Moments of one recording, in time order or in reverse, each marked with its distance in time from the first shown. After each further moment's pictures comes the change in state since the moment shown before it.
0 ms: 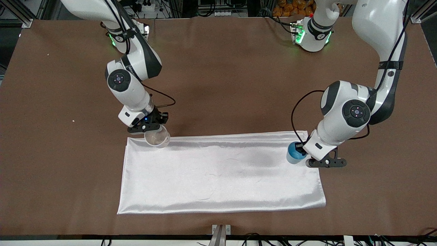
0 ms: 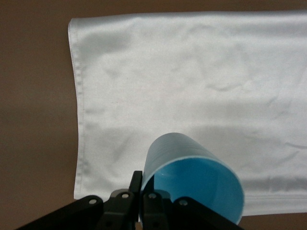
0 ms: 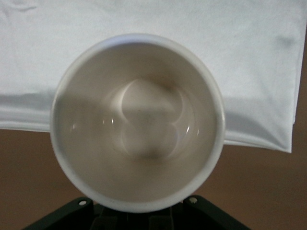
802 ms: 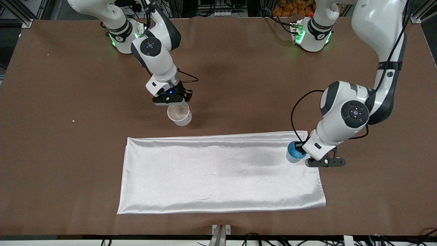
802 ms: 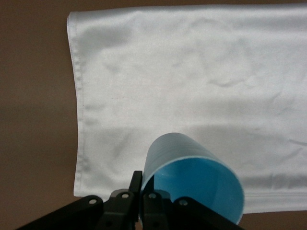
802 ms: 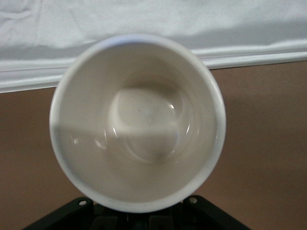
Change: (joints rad) left arm 0.000 0.001 0.000 -0.007 0.000 -0.005 -0.001; right arm 0.240 -0.106 0.002 -0.186 0.000 0.167 0.396
